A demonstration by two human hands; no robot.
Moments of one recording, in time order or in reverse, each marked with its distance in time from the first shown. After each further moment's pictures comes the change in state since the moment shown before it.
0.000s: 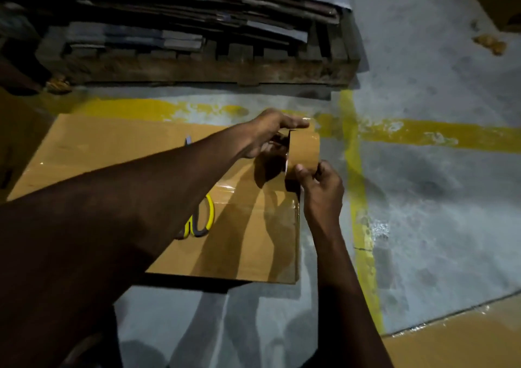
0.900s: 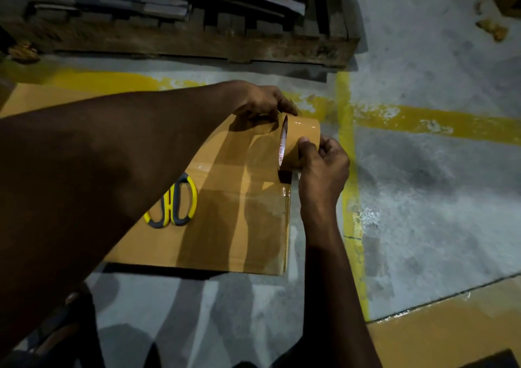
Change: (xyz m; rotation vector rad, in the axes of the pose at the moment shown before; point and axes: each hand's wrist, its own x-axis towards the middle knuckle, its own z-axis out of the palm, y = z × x) left_hand 0.062 0.007 -0.022 0.793 -0.217 -0.004; right_hand 0.008 -0.019 0.007 0.034 0.230 0.111
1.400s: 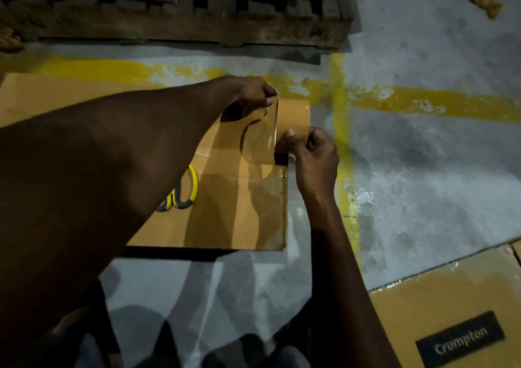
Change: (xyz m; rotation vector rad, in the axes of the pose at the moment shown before) left_hand -0.005 -0.012 0.011 0.189 0.149 -0.047; right_hand -0.011 0.003 -0.015 -0.107 -0.194 -0.074
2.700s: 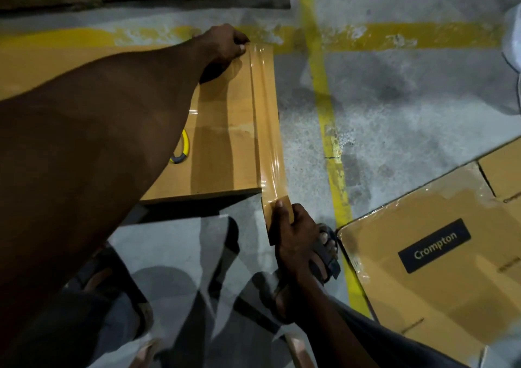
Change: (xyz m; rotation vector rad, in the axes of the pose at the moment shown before) left_hand 0.001 -0.012 0.019 0.071 0.223 0.041; right_hand -0.205 0.090 -0.030 -0.210 0.170 0.255
